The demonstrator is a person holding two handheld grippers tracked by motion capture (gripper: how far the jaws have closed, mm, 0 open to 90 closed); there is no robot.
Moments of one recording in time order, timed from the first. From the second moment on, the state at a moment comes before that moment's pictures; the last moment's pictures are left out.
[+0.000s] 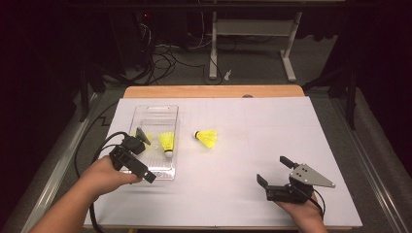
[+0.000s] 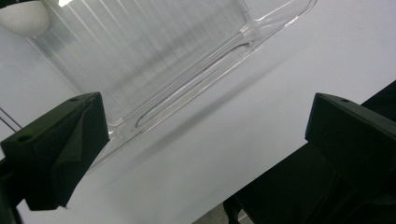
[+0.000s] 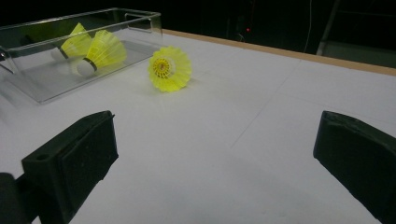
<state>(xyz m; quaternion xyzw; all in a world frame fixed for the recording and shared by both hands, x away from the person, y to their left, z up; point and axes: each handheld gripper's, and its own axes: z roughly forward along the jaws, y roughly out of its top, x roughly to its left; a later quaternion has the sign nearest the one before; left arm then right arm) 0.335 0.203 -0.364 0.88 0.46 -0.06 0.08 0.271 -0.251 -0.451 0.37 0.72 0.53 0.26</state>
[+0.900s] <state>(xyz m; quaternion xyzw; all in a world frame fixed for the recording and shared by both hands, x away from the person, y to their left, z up) 0.341 0.200 -0.370 0.88 0.46 -0.07 0.08 0.330 -0.187 -0.462 0.37 0.74 0.52 0.22</state>
